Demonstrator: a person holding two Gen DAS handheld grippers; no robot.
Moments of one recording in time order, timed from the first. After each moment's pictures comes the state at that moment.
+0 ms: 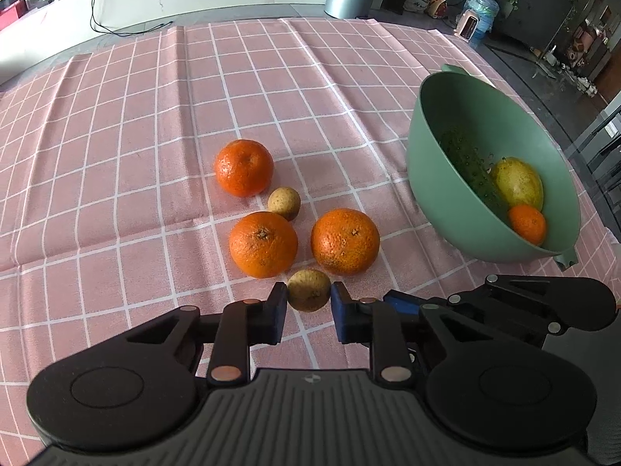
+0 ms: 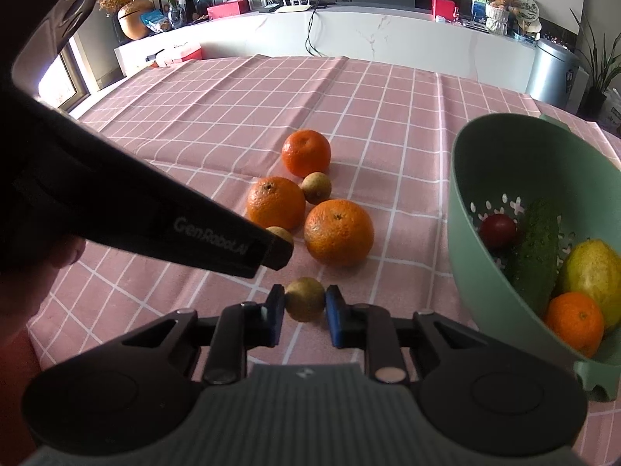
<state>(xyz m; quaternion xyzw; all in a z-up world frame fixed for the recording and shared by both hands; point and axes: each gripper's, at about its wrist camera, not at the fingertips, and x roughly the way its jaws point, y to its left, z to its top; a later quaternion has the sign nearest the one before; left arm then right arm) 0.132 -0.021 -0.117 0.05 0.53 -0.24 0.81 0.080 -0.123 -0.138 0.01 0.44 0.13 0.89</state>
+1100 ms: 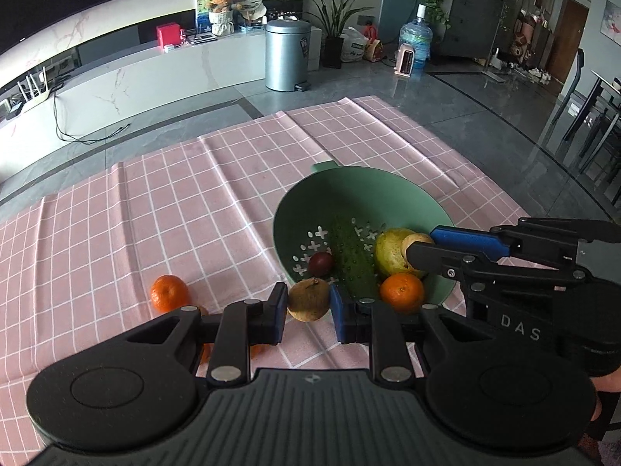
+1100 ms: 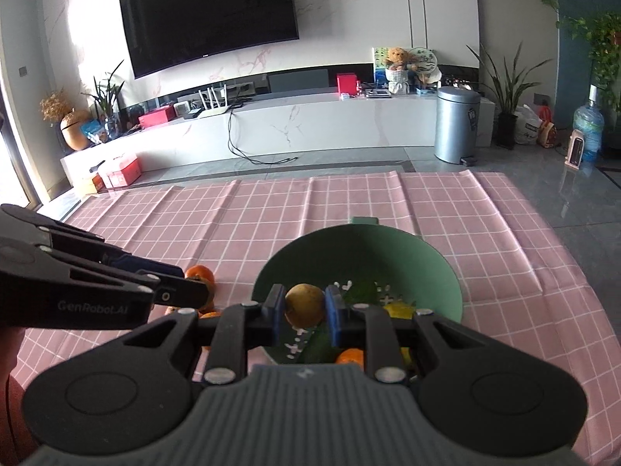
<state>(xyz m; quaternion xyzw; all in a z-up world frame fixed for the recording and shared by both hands) 0.092 -0.103 -0.031 0.11 0.42 -0.31 0.85 0.035 -0.245 -0.042 0.08 0.33 0.02 0.94</state>
